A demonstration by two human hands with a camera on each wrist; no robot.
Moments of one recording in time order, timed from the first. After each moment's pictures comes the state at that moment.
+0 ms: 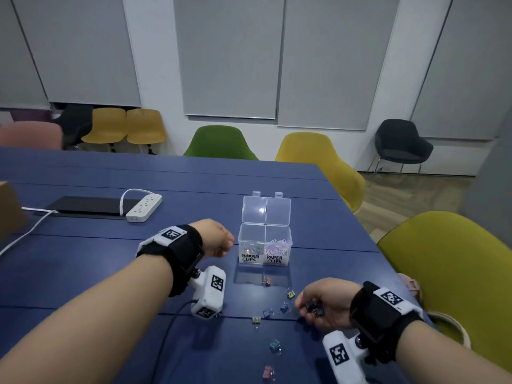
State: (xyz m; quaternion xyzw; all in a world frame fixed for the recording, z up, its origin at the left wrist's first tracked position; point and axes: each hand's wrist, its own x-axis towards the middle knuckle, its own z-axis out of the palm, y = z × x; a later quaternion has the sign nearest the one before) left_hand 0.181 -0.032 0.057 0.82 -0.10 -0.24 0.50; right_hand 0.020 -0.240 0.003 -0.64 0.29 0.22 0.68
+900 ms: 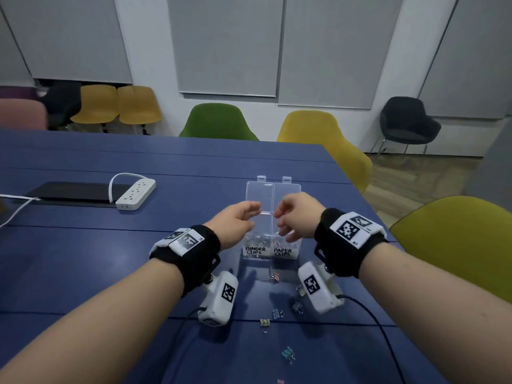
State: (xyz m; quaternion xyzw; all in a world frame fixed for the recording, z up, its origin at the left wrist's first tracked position) left_hand 0.204 -0.067 0.033 0.79 -0.29 -0.20 0.51; right_hand 0.134 -0.215 0.070 -0.87 0.17 0.01 0.46
